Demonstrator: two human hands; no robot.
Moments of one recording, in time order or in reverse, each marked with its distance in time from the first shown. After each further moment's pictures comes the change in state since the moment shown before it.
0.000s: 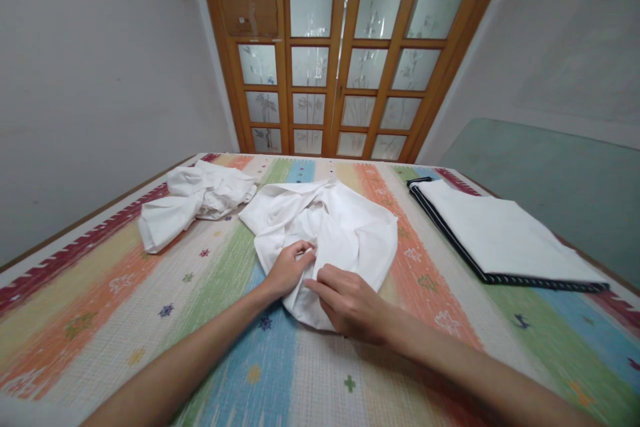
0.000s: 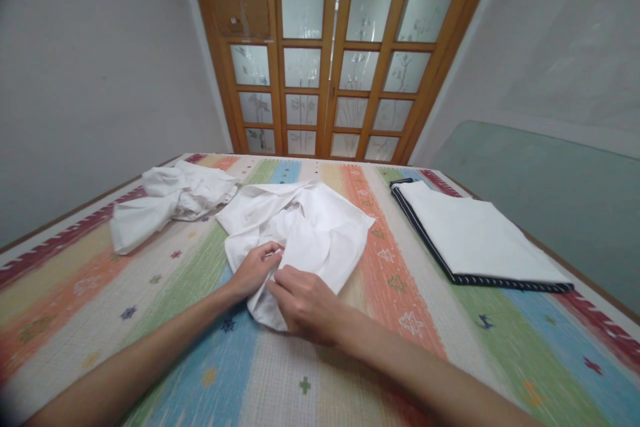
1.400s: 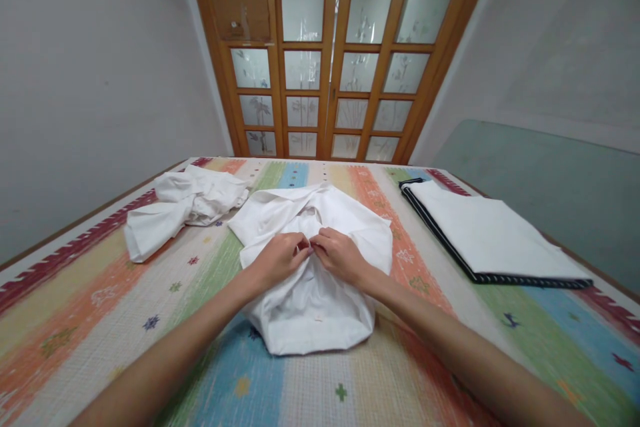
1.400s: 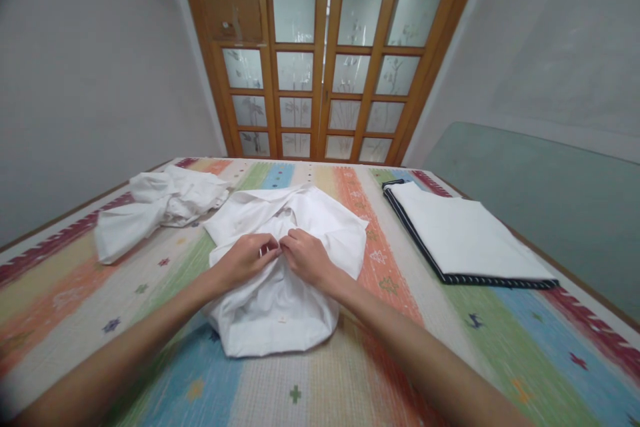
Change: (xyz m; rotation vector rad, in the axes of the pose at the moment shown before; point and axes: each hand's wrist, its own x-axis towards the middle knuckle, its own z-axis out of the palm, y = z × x) left_hand 0.020 0.039 -0.015 0.794 -0.164 0.278; right_hand 0.022 0.070 0.018 -0.024 -0.095 0.409
